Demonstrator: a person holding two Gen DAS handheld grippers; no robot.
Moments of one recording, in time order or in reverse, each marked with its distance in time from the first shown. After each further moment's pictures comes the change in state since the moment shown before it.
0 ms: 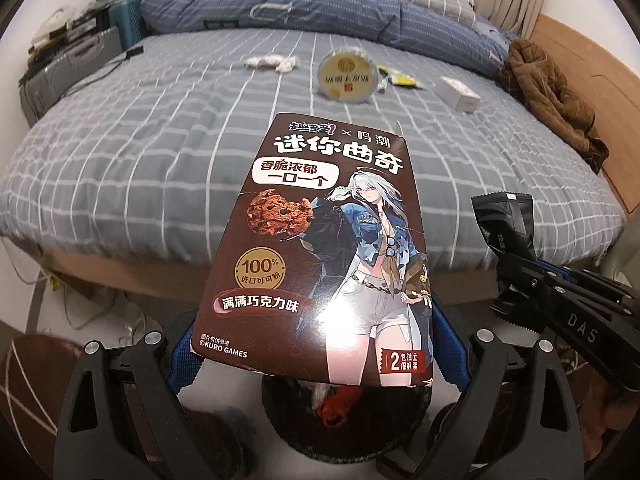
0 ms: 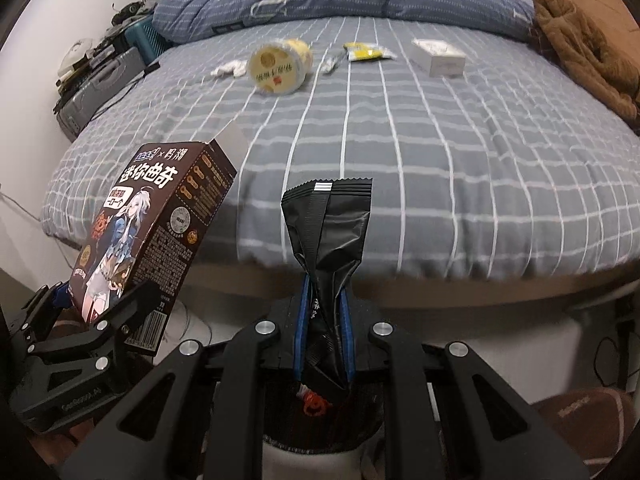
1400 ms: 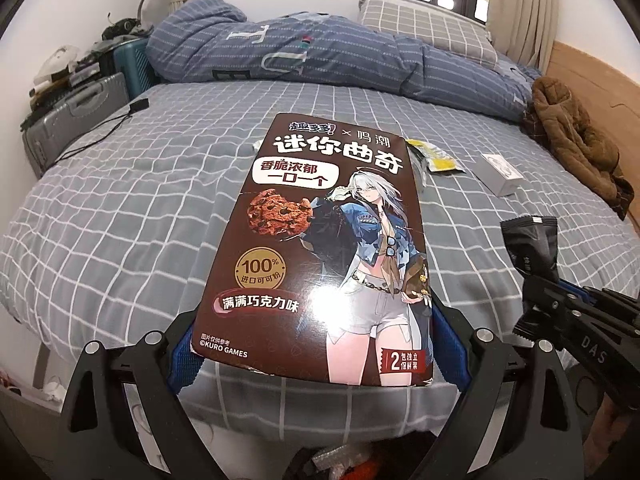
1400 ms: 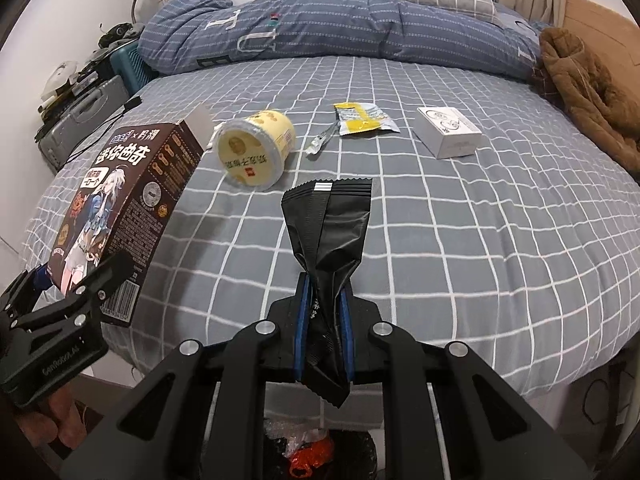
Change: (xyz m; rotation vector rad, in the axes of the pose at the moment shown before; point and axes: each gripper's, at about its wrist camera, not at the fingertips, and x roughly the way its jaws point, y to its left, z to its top) left arm 0.040 0.013 0.123 0.015 -0.164 0.065; right arm 0.037 -0.006 0.115 -0.020 -0.118 -0.052
